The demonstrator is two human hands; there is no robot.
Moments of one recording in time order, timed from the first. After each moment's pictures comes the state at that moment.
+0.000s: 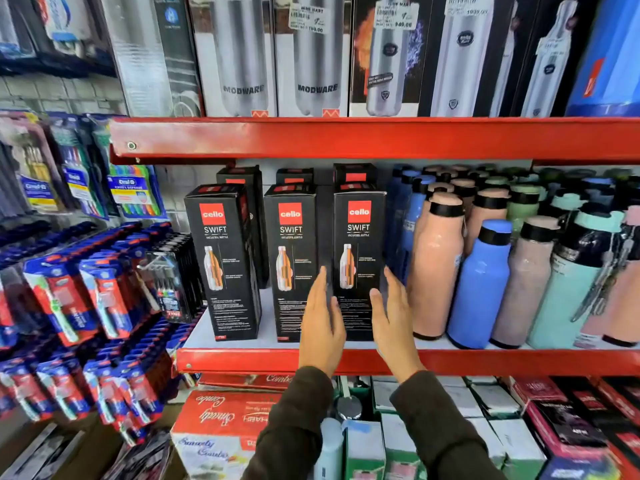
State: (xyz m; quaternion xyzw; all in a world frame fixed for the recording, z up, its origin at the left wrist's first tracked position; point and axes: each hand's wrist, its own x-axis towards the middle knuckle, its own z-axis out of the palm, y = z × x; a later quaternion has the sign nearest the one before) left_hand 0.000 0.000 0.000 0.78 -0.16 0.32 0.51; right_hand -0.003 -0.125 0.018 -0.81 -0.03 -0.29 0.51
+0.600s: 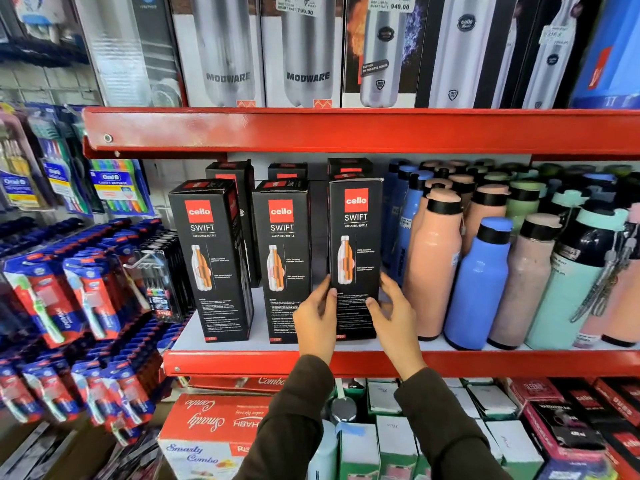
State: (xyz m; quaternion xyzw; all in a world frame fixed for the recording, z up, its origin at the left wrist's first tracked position) left_hand 0.025 -0.012 0.005 0.72 -0.04 0.21 0.66; right_hand 0.012 -0.146 0.010 -0.78 -0.01 -0.22 0.58
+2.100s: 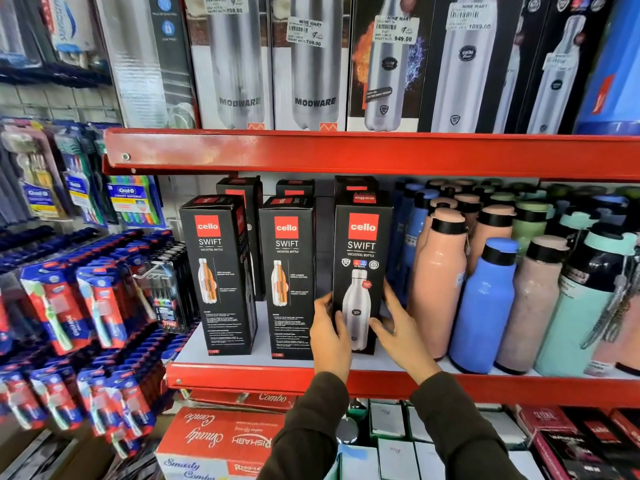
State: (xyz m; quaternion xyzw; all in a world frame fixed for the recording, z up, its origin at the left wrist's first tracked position) left_hand 0.031 -0.034 -0.002 0.74 -0.03 0.28 0.61; right_hand 0.028 -0.168 0.019 -0.83 -0.11 -0.13 0.53
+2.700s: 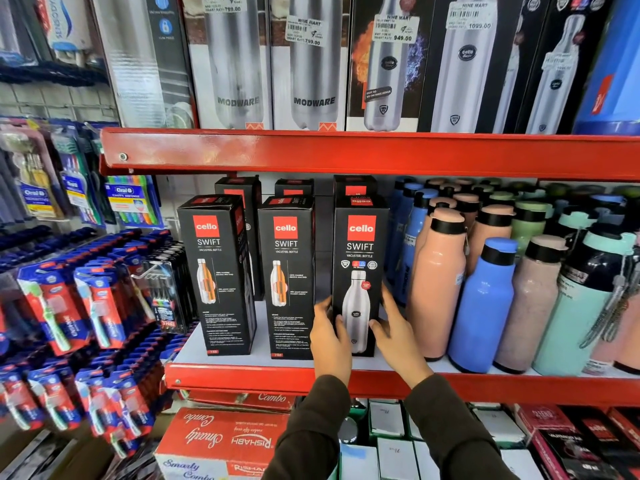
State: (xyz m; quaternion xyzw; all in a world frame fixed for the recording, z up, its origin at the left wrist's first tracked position) left_hand 0.032 -0.036 -0.009 0.75 -0.01 0.26 0.61; right_hand 0.029 -0.162 0.010 -0.85 -0.07 -0.14 0.50
